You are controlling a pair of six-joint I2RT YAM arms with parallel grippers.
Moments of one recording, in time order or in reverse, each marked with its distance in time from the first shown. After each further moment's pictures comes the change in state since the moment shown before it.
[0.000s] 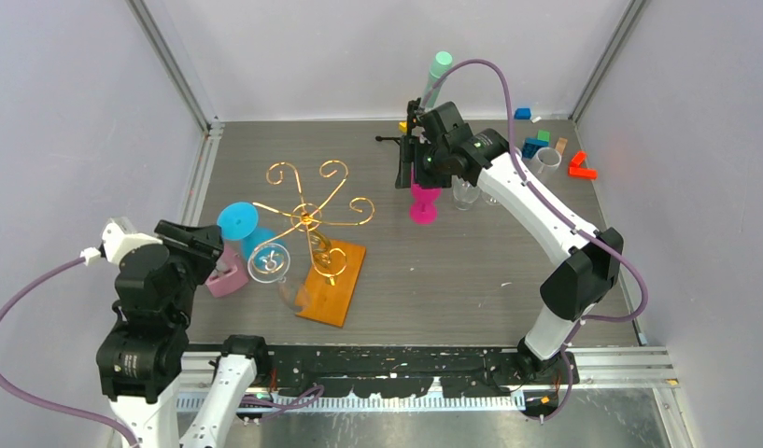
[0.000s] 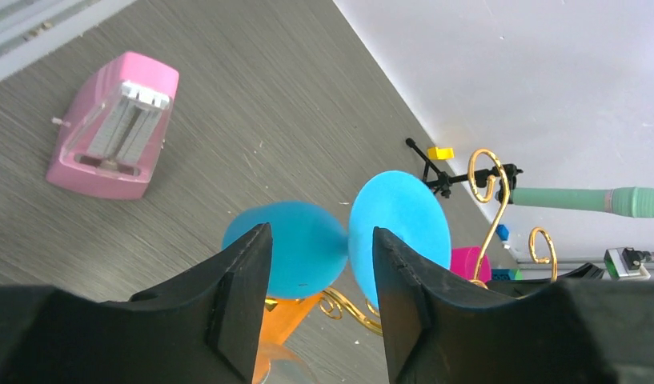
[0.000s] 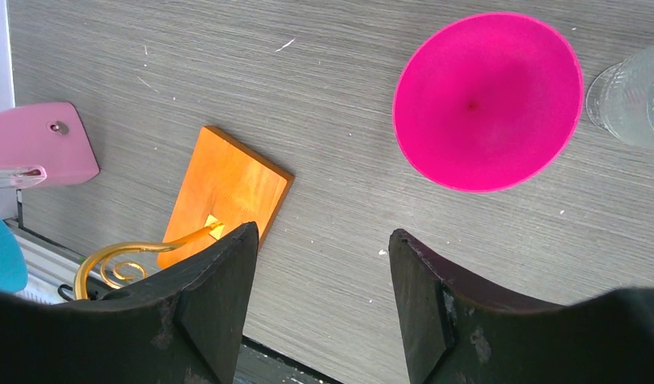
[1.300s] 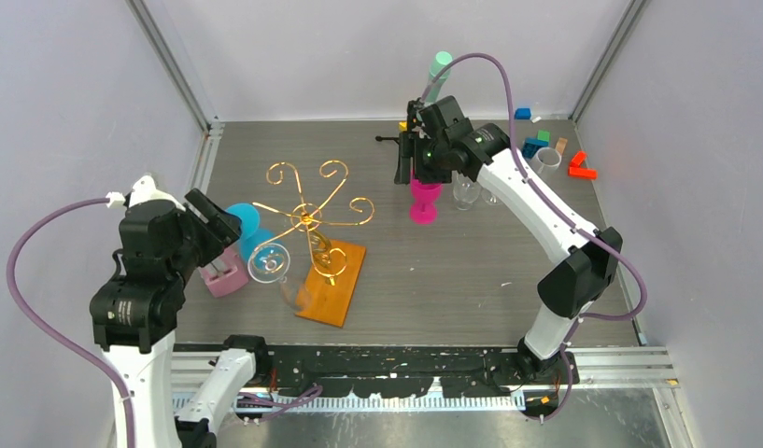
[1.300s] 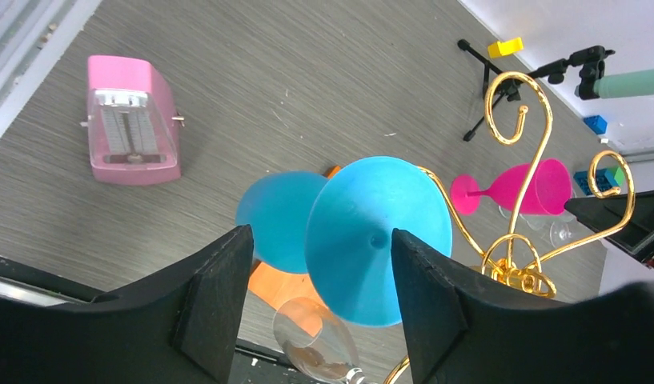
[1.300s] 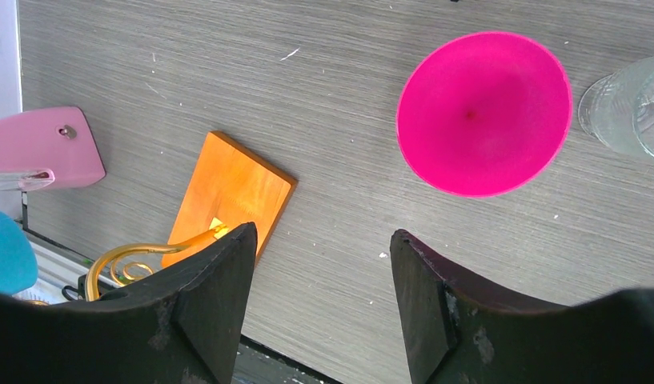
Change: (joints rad) left arm 0.000 0.218 0.163 -0.136 0.167 0.232; right arm 0.000 0.021 0.072 -0.039 0.004 -0.009
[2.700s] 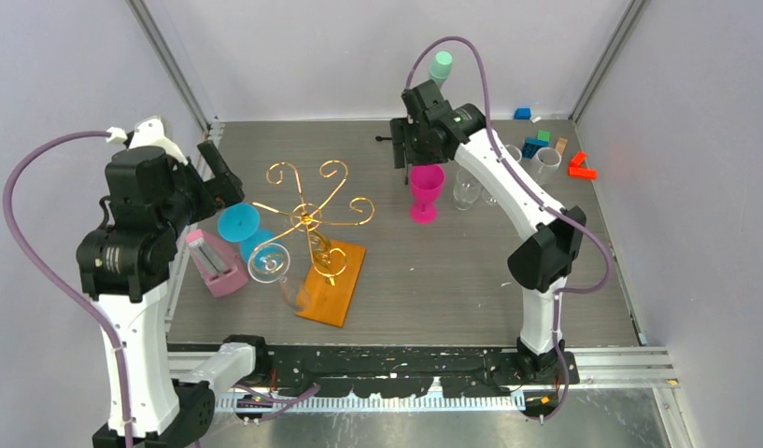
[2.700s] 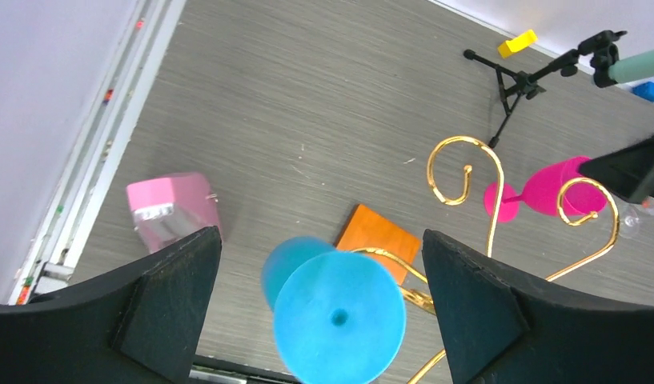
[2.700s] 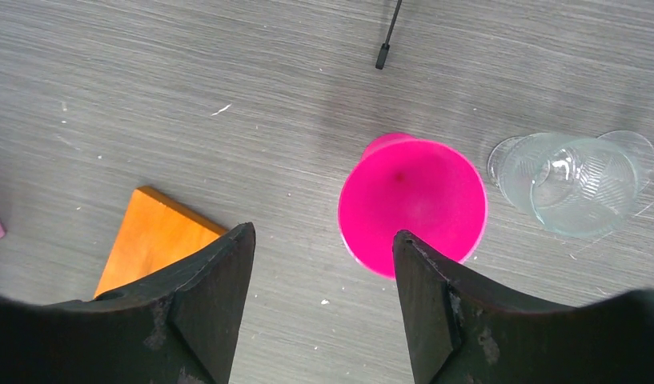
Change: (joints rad) left arm 0.000 0.245 0.312 -0.001 0.012 0.271; right arm 0.000 0.258 0.313 -0.122 0.172 -0.117
